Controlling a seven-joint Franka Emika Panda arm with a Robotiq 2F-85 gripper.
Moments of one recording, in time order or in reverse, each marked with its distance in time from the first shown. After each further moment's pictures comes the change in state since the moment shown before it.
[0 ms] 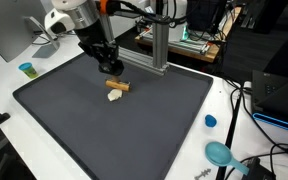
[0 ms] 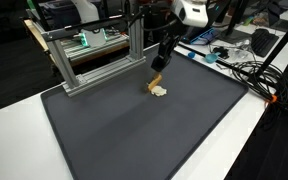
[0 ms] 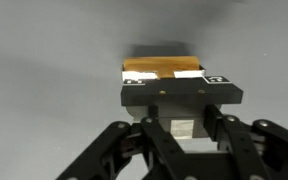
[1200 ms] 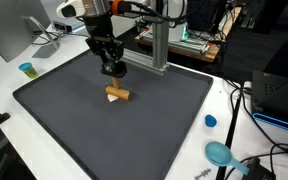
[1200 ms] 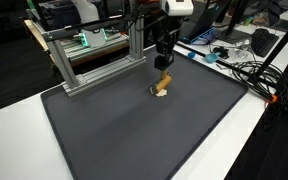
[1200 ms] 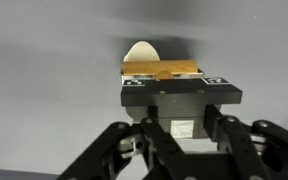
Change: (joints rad) arm -0.020 -0.179 0.009 -0.319 0.103 0.368 0.008
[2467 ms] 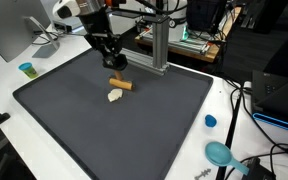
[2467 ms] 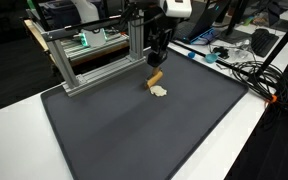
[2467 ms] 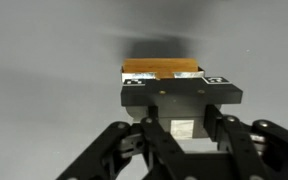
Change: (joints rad) arm -0.018 0.020 -0.005 0.092 -0.014 -0.209 -0.019
